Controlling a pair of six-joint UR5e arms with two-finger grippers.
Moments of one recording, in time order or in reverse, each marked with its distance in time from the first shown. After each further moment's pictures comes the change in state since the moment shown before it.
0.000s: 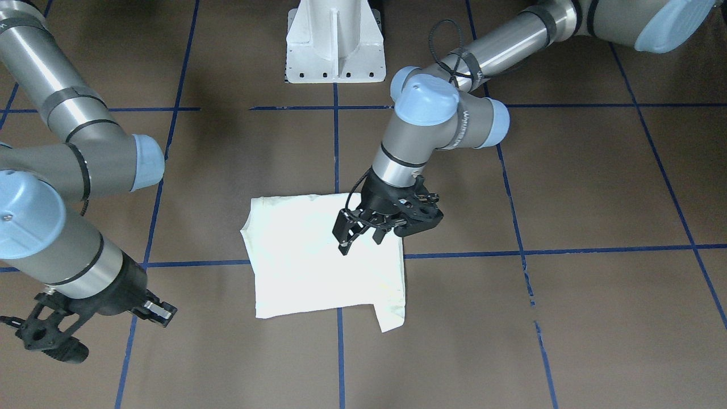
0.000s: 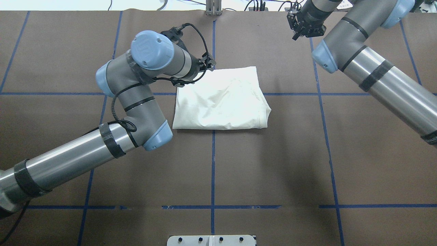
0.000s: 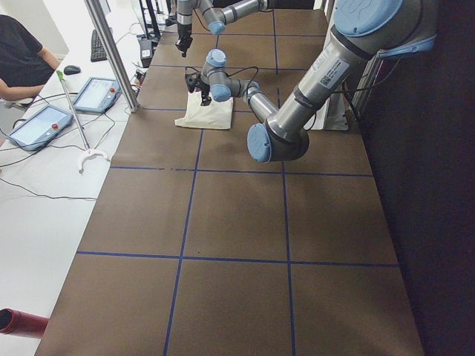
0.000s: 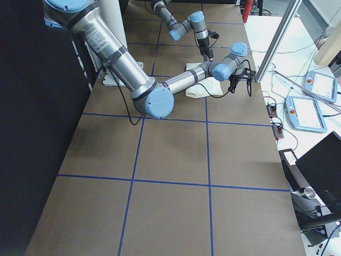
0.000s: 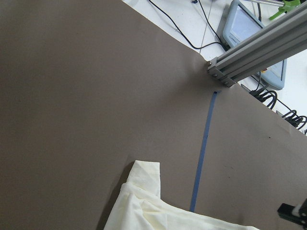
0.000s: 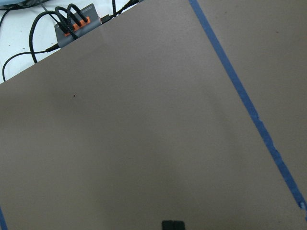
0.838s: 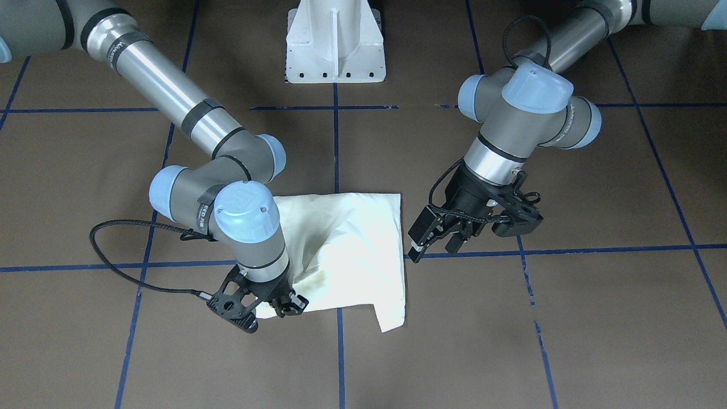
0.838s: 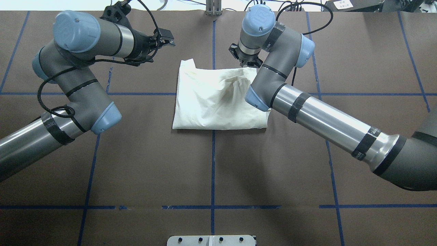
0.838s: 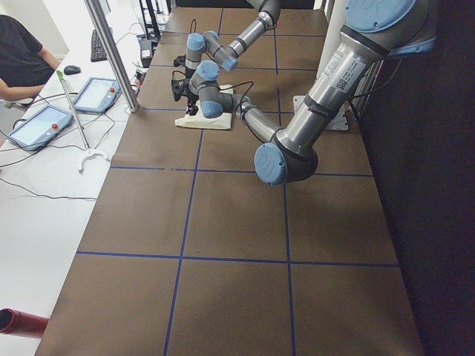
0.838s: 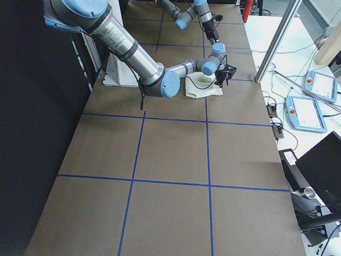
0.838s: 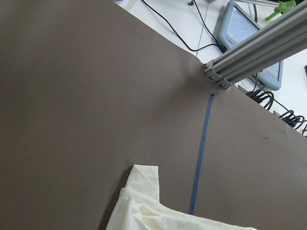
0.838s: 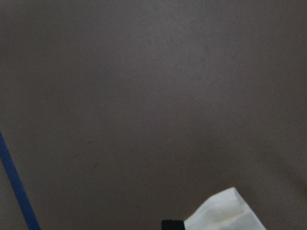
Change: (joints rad) left arm -0.165 0.224 -0.153 -0.212 -0.078 0.092; right arm -0.245 0.257 -0.364 0.181 -0.286 0.294
